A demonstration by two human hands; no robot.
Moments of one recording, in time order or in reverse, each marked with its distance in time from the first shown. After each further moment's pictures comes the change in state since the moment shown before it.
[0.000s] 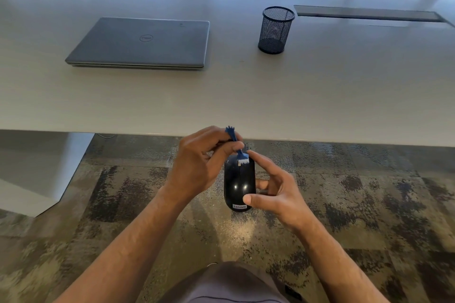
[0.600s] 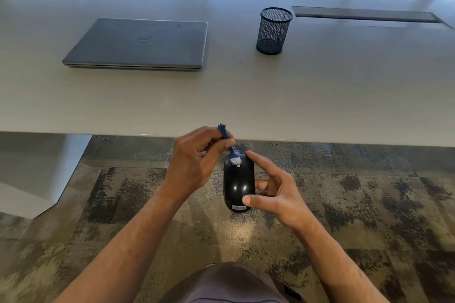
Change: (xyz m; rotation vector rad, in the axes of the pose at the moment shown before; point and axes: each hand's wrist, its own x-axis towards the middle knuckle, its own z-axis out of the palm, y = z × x) left_hand -0.002 -0.014 0.000 -0.032 0.024 -0.084; right_hand 0.000 -0.001 -0.002 -0.010 -0.005 -0.009
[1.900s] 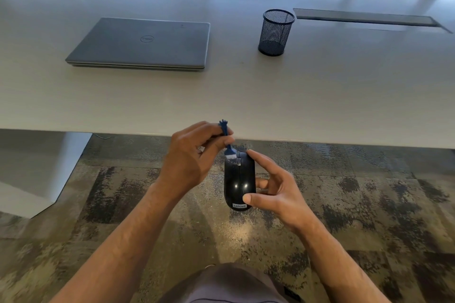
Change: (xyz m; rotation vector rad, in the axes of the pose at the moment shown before) left_hand 0.005 0.020 -0.016 0.134 -0.014 0.014; right_hand 0.000 -0.004 0.006 -0.014 0.000 -0.006
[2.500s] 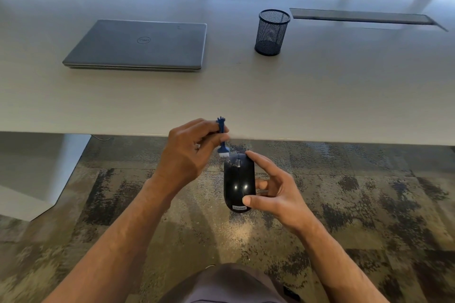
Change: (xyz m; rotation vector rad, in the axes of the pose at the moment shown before) left_hand 0.007 0.003 -0.003 -0.009 -0.050 -0.085; right_hand -0.006 0.002 -0.004 -0.009 -0.011 -0.024
